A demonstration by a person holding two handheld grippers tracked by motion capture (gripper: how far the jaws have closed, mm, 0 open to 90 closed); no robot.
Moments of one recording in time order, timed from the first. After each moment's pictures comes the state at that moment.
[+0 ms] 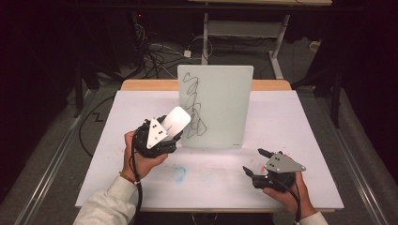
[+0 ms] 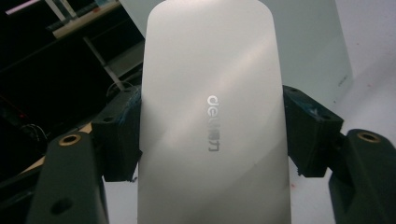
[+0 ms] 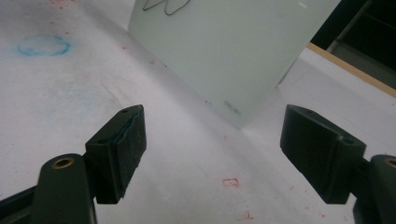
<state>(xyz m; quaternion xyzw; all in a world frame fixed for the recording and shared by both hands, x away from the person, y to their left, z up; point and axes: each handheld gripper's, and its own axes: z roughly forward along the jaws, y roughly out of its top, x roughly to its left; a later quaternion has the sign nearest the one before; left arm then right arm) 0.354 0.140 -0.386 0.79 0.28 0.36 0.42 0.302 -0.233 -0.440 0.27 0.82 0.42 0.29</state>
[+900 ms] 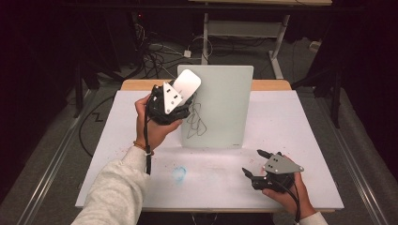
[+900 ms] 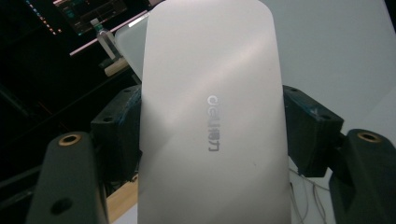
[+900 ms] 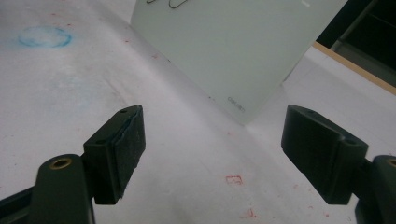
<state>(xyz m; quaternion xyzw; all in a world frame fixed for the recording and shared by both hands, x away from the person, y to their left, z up) 0.403 0.106 -0.323 0.75 0.28 0.43 0.42 0.301 -0.232 -0.444 0.26 0.82 0.41 0.29</state>
